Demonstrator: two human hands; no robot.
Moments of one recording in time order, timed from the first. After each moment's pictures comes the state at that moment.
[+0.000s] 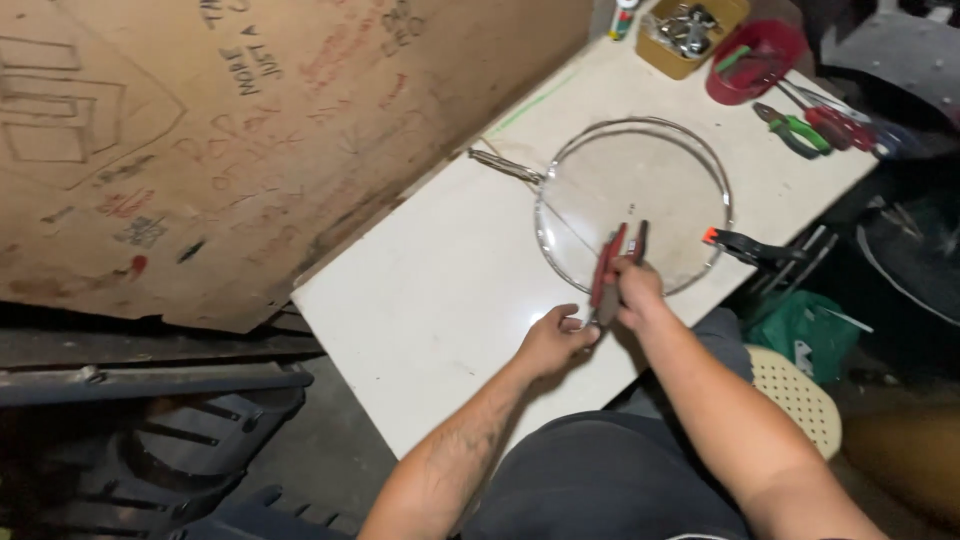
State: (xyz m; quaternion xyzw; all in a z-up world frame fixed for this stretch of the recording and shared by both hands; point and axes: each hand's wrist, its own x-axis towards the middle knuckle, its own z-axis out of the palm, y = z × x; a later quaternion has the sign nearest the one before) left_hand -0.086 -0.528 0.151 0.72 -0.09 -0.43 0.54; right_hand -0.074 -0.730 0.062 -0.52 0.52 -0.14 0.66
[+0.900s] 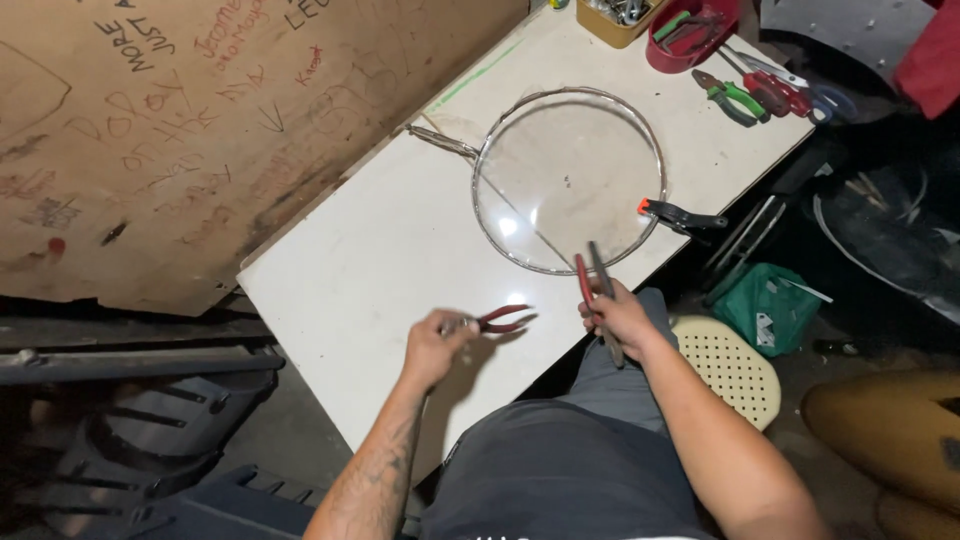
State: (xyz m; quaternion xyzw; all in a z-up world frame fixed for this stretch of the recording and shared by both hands) left_hand -0.116 -0.468 0.171 0.85 -0.04 -0.26 0.46; right_hand -0.215 -0.770 0.083 -0.59 0.40 0.06 0.70
